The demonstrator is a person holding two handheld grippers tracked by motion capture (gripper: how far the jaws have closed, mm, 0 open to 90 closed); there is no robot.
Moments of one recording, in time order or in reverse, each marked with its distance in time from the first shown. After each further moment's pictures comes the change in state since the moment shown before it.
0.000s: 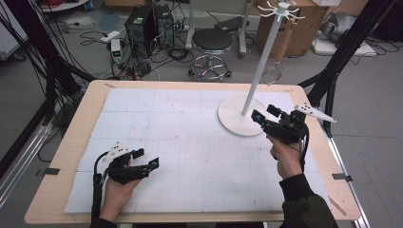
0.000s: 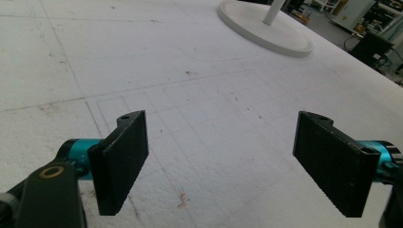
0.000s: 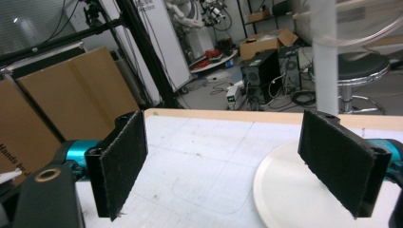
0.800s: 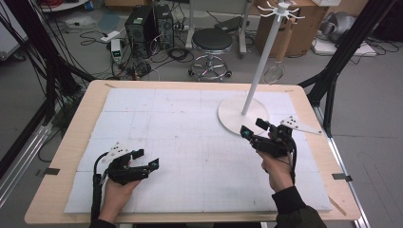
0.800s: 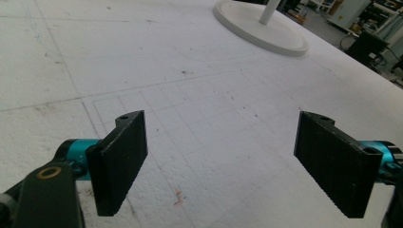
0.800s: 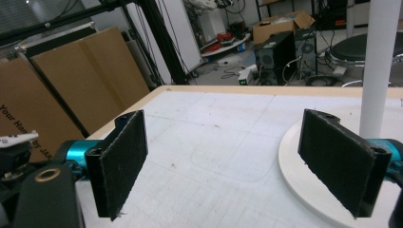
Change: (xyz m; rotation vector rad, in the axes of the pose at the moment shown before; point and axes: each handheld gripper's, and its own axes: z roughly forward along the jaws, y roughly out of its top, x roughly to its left) left arm -0.001 -0.001 -0.001 -0.005 -0.006 0.002; right arm 0.017 -0.038 0.003 0.061 0.039 -0.017
